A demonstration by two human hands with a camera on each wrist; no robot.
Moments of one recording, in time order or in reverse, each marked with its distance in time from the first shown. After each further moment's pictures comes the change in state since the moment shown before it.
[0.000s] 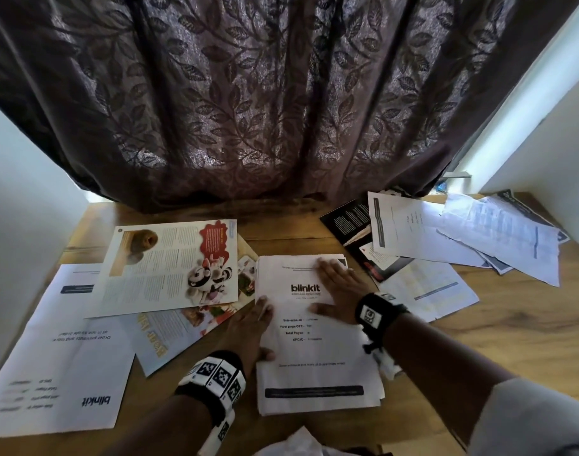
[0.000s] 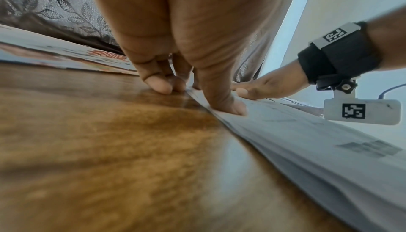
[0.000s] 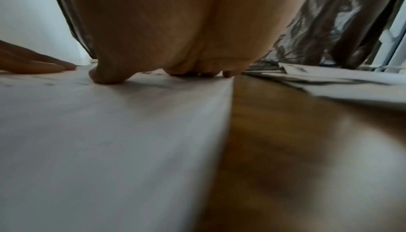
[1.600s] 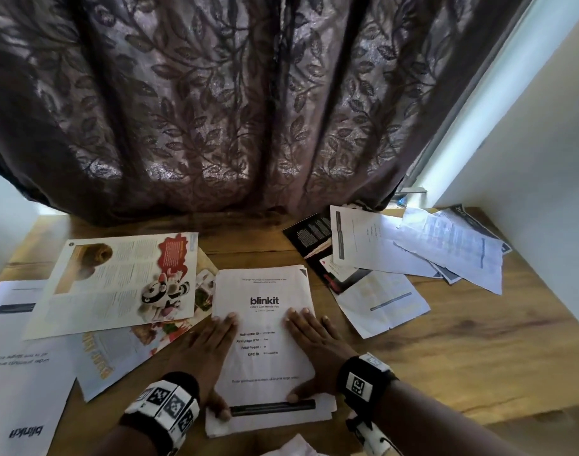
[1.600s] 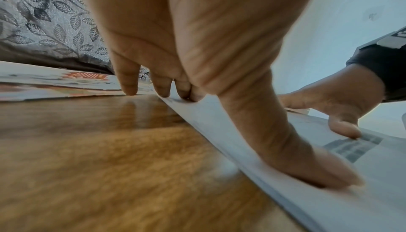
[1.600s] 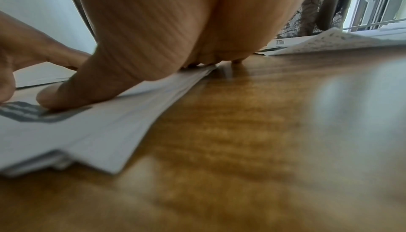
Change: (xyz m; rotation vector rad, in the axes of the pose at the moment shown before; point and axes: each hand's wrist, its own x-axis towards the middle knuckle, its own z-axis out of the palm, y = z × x) left_hand -0.012 0.021 -0.004 0.143 -0.137 0.009; right_hand -0.089 0.000 0.041 0.149 -0.023 -0.141
